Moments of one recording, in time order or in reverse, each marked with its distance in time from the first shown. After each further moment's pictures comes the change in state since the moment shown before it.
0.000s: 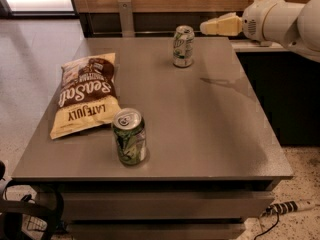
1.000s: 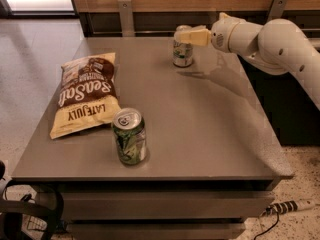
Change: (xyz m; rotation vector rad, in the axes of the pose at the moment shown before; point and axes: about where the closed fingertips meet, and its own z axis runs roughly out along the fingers) arm 0.025 0.040 0.076 -0.131 -0.097 0.104
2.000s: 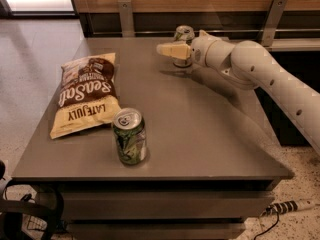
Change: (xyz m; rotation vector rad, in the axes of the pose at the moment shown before) arm 0.044 0.039 0.048 -0.033 -0.025 0.091
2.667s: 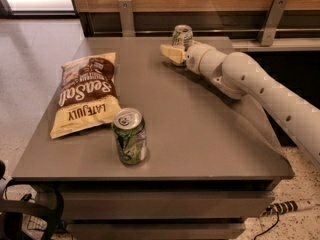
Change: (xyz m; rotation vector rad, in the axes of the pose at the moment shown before) arm 0.028 -0.006 0.014 0.051 -0.018 0.061
